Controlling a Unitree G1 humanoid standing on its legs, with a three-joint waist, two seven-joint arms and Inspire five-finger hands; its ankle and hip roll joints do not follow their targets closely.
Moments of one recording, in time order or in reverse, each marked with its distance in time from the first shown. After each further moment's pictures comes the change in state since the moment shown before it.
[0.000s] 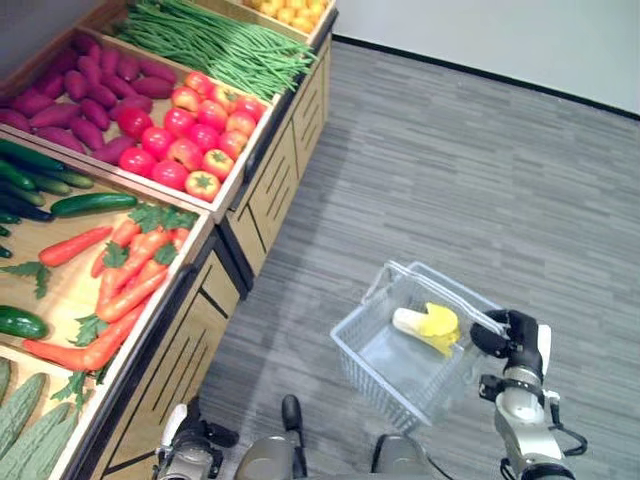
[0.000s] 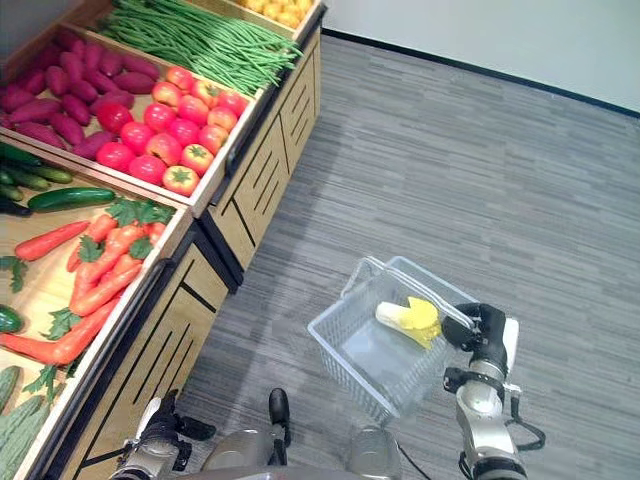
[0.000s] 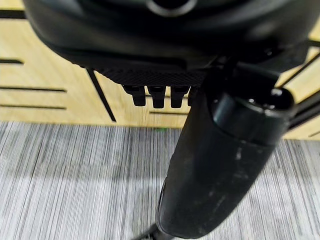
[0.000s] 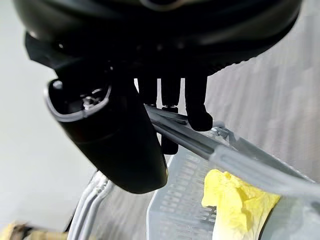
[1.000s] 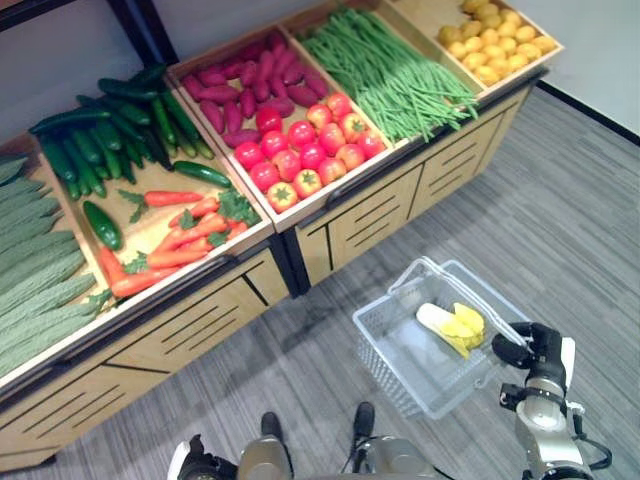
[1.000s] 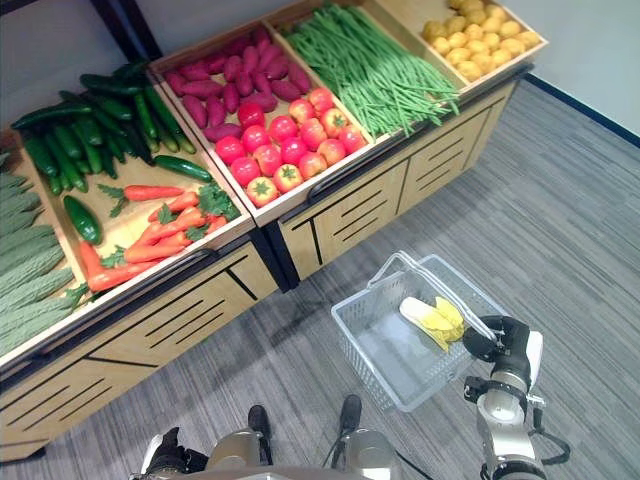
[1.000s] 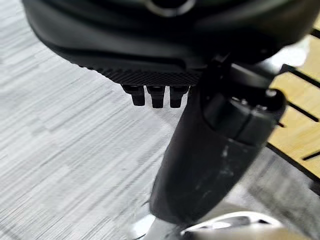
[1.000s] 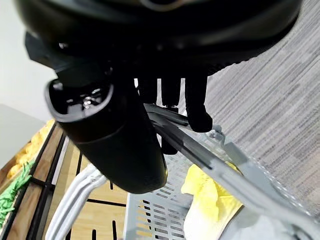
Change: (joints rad) left arm 0.069 -0.089 0.028 0.038 -0.076 0.010 0.036; right arm 0.050 -0.071 -0.074 0.096 0.092 -0.023 -0.011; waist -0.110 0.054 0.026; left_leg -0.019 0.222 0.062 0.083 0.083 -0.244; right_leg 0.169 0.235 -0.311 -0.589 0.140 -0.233
